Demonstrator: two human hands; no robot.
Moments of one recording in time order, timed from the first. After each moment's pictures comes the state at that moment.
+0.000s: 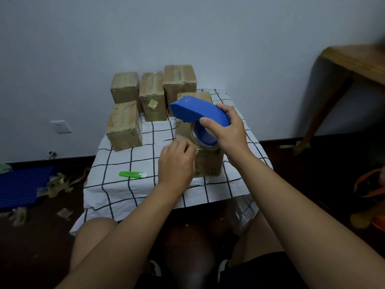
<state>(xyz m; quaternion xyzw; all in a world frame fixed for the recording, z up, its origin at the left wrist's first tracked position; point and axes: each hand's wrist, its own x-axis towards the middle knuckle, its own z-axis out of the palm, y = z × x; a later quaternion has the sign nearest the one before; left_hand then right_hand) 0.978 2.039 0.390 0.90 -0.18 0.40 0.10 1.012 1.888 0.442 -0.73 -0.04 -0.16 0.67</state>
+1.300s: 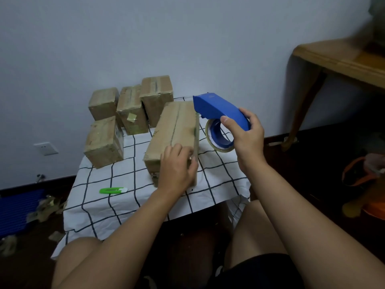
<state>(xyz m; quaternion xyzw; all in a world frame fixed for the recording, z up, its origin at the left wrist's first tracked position) 0.986 1.979 0.397 0.90 -0.19 0.31 0.24 0.996 1.798 0.442 -0.61 0.05 -0.26 0.75</state>
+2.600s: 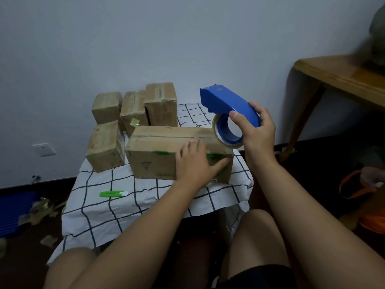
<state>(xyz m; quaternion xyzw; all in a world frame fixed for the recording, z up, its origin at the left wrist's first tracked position) 1.013 1.939 0.413 0.97 -0.11 0.14 0.14 0.997 1.794 0.478 -0.63 0.01 -0.32 0.71</state>
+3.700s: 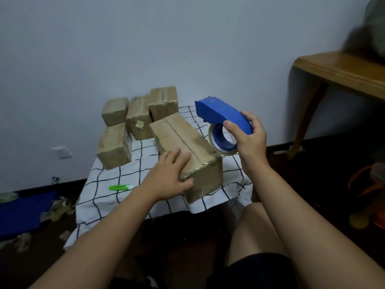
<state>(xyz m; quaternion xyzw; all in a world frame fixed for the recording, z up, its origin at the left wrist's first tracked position) 0.965 2.016 0.425 0.97 -0.20 0.03 0.12 0.972 1.781 0.458 -0.61 0.01 -0.26 0.74</state>
